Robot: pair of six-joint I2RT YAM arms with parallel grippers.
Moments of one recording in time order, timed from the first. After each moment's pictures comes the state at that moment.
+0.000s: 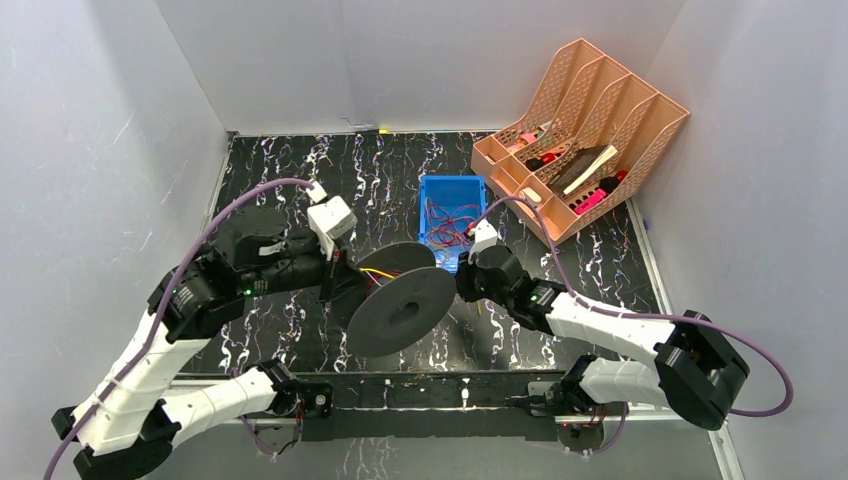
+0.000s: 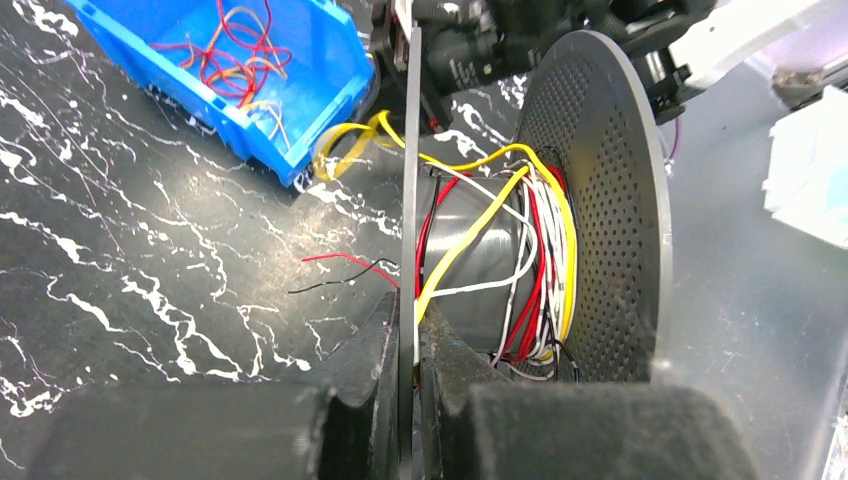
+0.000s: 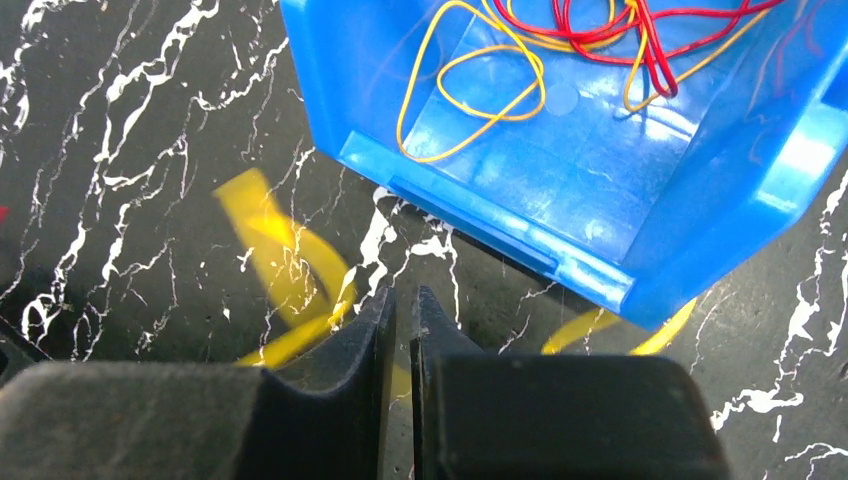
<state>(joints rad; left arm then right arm) -0.80 0.88 1.36 -1.00 0.28 -0.07 0.88 1.17 0.56 0.05 0.13 0.41</state>
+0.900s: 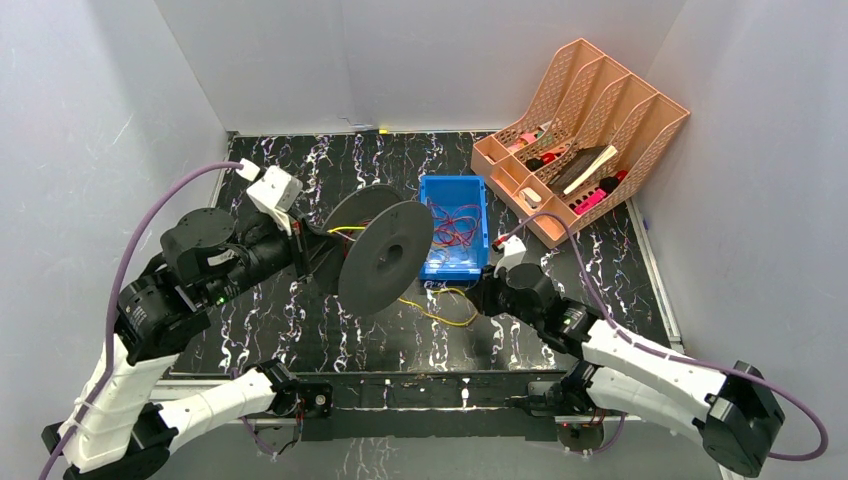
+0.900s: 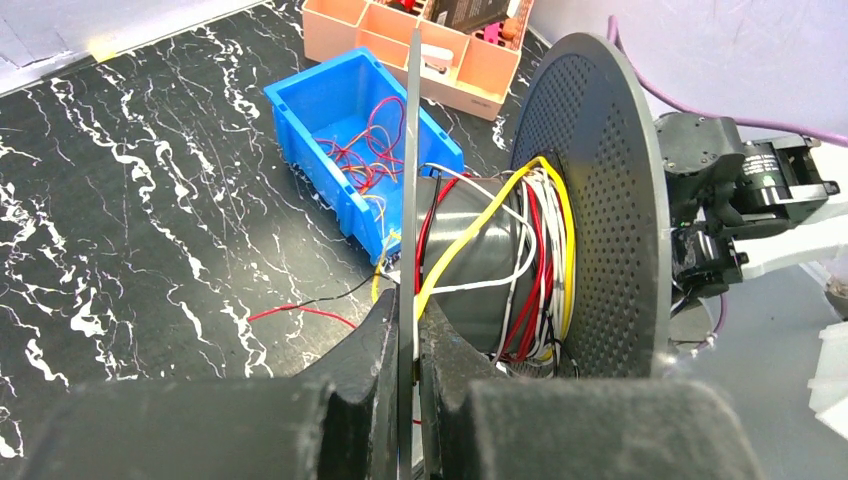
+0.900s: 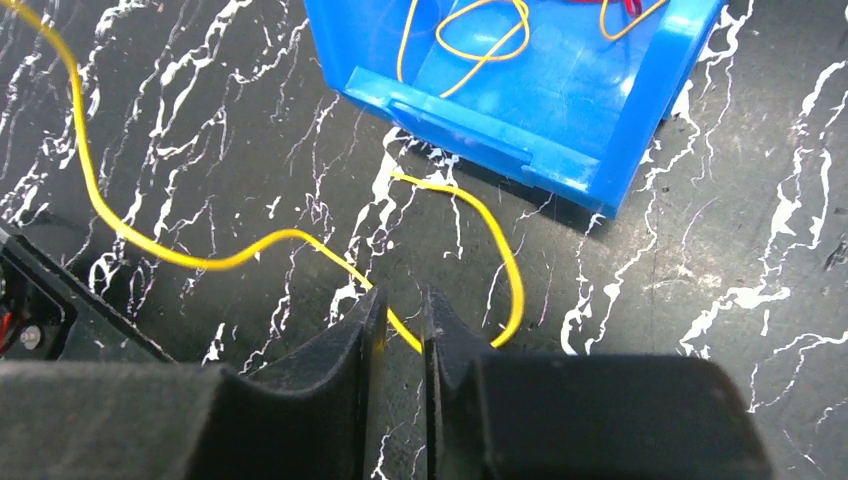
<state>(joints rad) -0.80 0.83 1.49 -0.93 -0.01 -0.20 0.88 0.86 0.41 -0.05 0.12 0.49</state>
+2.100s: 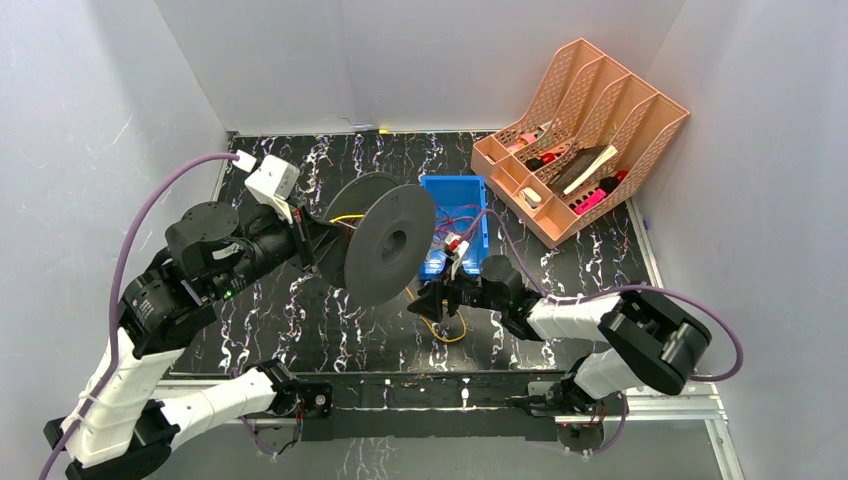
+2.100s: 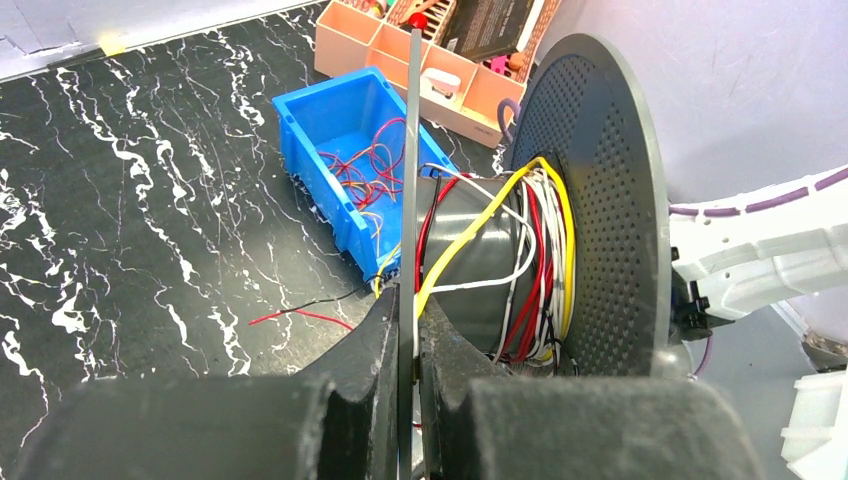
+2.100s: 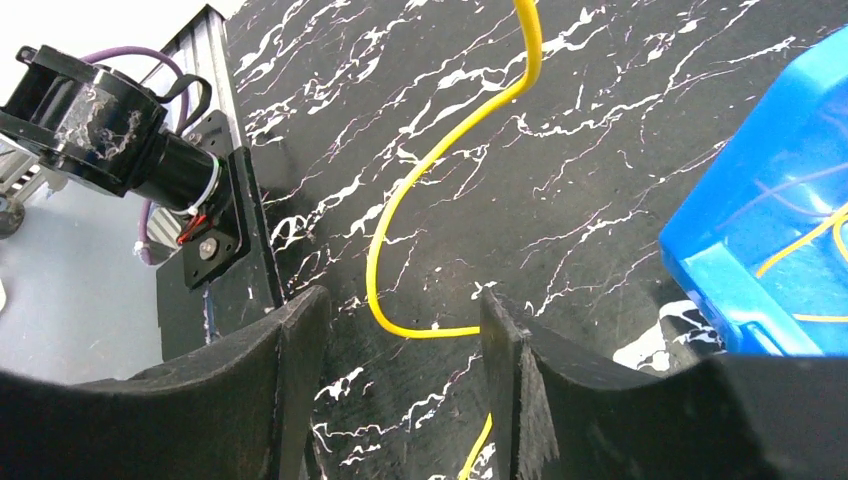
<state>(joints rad) -0.80 0.86 1.51 -0.89 -0.07 -0.27 0.88 1.38 0.41 0.74 -0.42 0.41</state>
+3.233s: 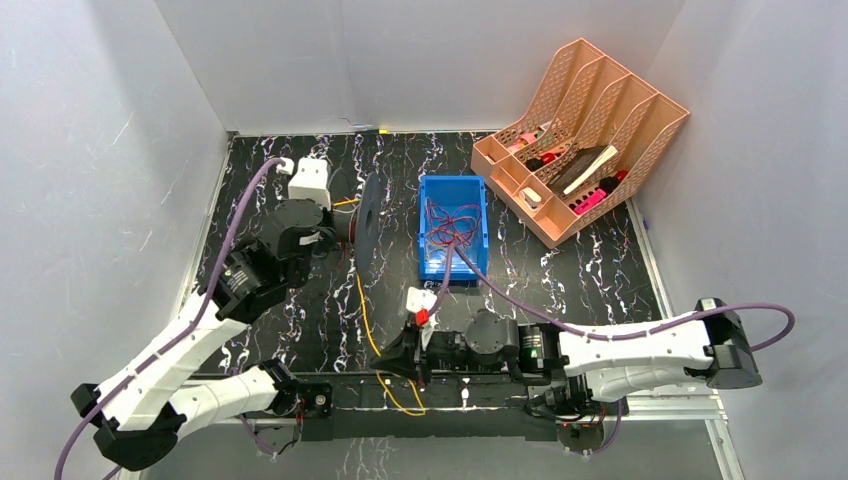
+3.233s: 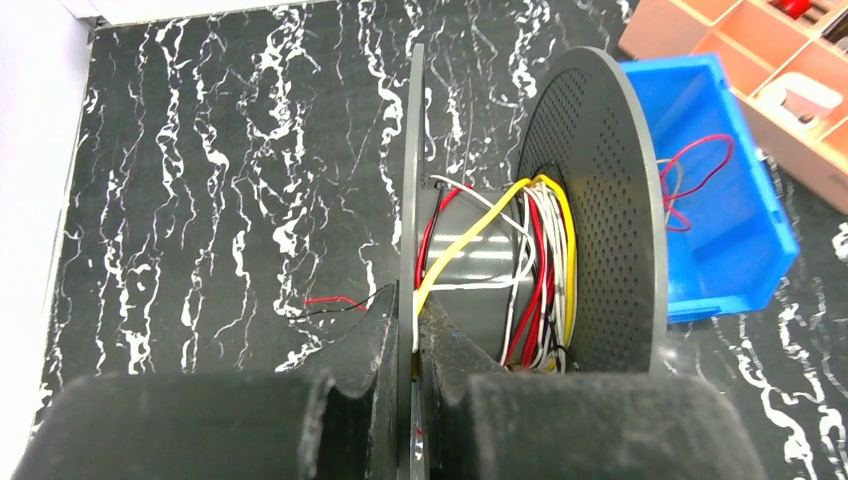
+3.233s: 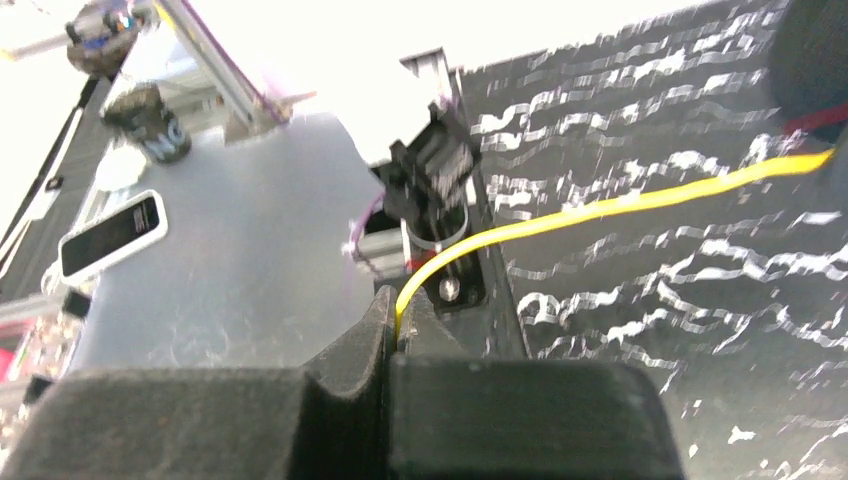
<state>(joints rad) -0.80 0.93 1.20 -0.69 -0.64 -0.24 1.58 1.08 0.70 0.29 0.03 0.28</state>
